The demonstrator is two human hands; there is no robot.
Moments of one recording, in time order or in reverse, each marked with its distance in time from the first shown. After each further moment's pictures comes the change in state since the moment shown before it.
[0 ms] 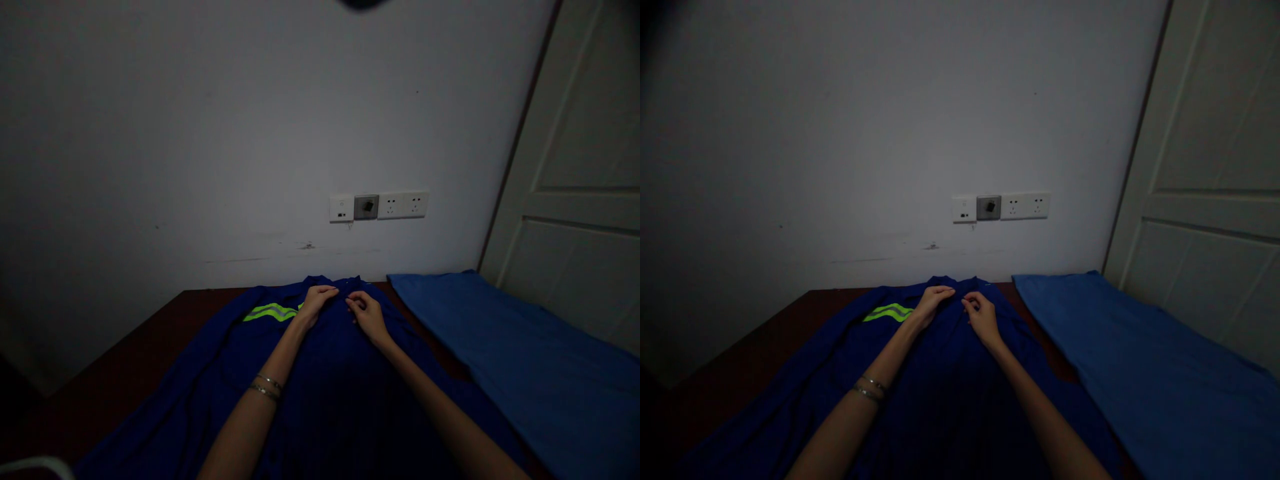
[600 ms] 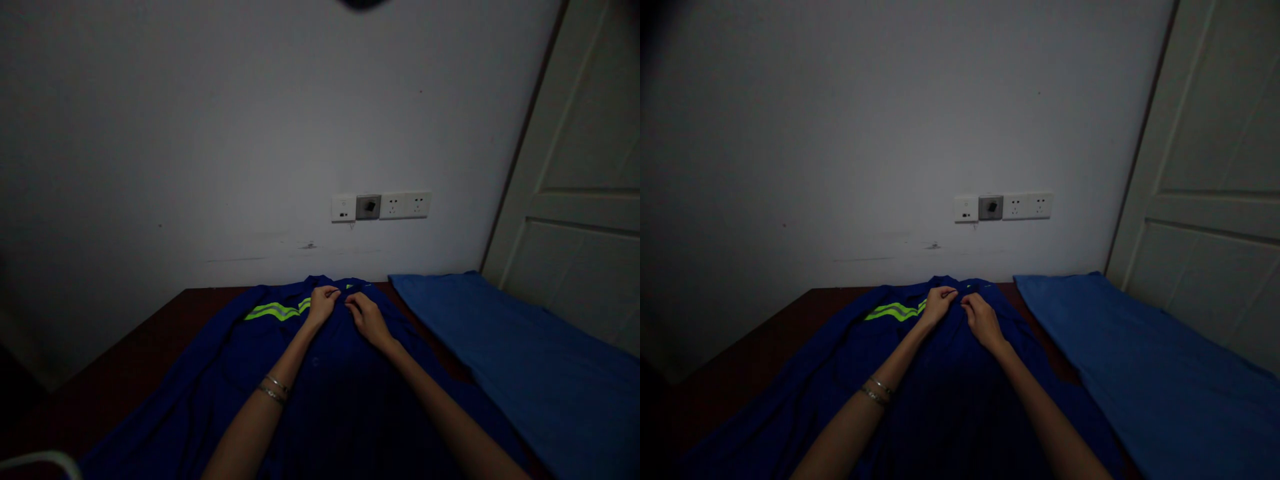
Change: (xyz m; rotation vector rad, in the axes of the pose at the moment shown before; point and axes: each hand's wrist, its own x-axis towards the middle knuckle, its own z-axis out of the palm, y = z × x) left_hand 0.001 -0.004 0.013 0.470 0.147 0.258; right_hand -0.004 -0.012 -0.010 -0.510 -0.169 -0.378
